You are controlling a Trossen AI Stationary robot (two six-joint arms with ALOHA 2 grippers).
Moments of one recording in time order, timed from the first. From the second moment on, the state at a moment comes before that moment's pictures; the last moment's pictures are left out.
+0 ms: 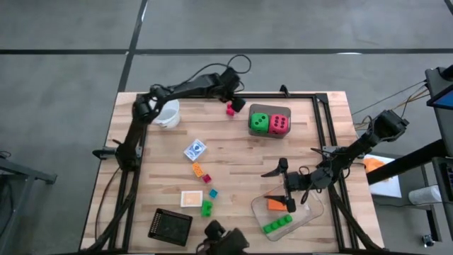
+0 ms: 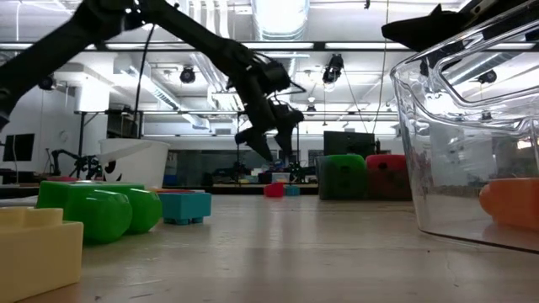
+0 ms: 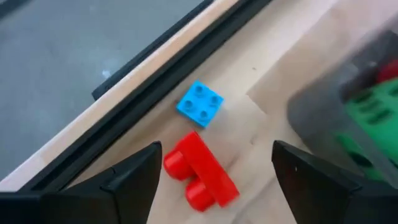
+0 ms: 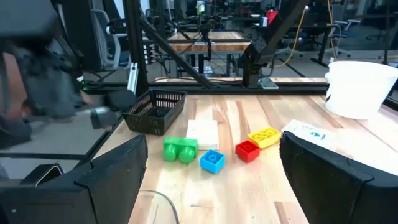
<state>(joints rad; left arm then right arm) 0.57 2.22 1.87 -0.67 -0.03 -0.23 0.62 1.29 0.36 0.84 0.54 0.13</state>
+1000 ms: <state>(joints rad) 0.60 2.34 1.93 -0.81 -0.03 -0.28 0.62 1.29 0.35 0.83 0.54 0.12</state>
